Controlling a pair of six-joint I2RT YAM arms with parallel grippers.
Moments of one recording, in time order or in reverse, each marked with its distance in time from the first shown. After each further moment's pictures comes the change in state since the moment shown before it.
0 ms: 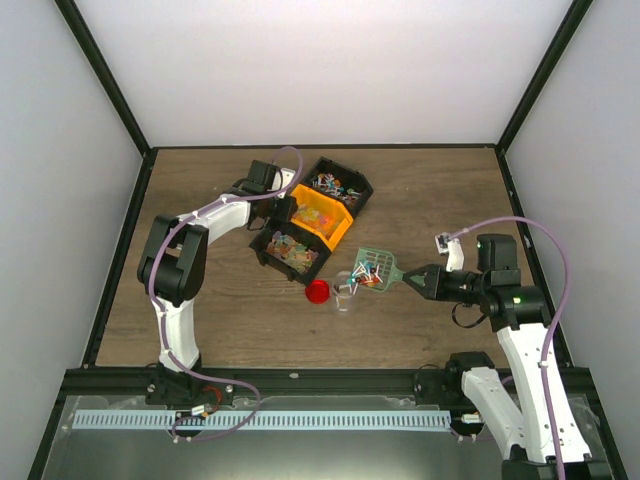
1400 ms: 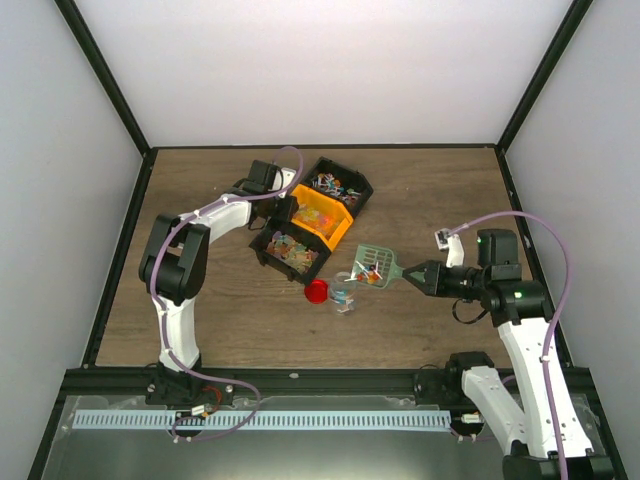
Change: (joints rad) left arm 0.000 0.014 0.005 0.016 0.006 -0.003; right arm 0.006 0.037 0.045 -0.014 0.006 -0.006
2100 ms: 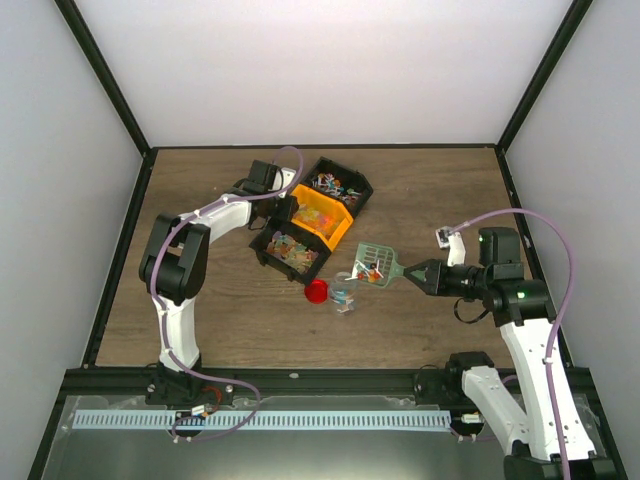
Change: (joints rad) left arm 0.000 0.002 0.000 0.002 0.000 -0.003; right arm 0.011 0.001 0.037 -0.024 0.015 -0.016
